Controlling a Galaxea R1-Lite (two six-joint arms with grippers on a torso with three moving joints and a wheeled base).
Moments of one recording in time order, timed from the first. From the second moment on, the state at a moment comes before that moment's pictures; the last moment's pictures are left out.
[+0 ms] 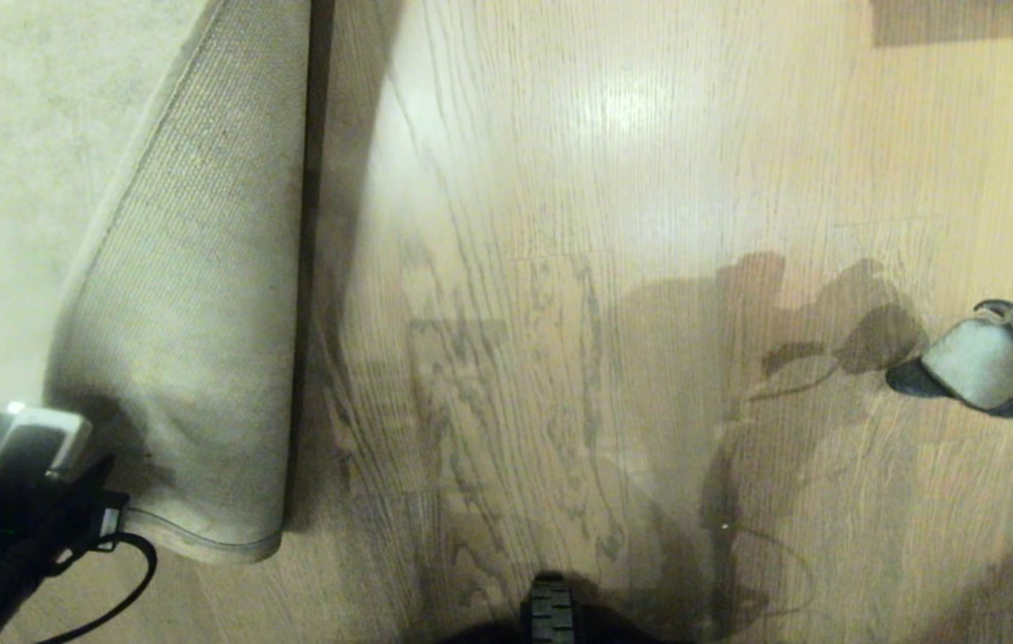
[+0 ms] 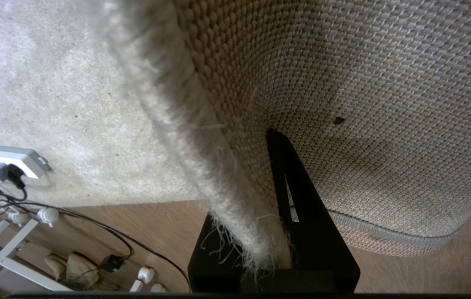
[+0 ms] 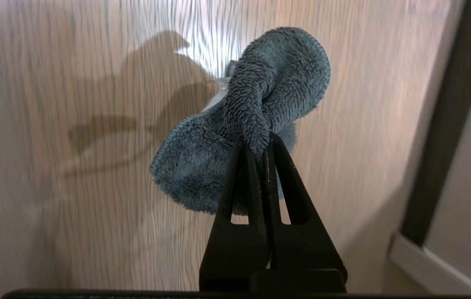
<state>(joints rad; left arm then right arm) 0.34 1.82 0.00 -1.52 0.00 0.44 -0.07 1.10 -0.04 -1.19 -0.23 -0.25</state>
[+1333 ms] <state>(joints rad) 0.30 1.84 0.00 -1.52 0.00 0.44 0.03 0.24 0.00 -0.03 0.02 -0.05</state>
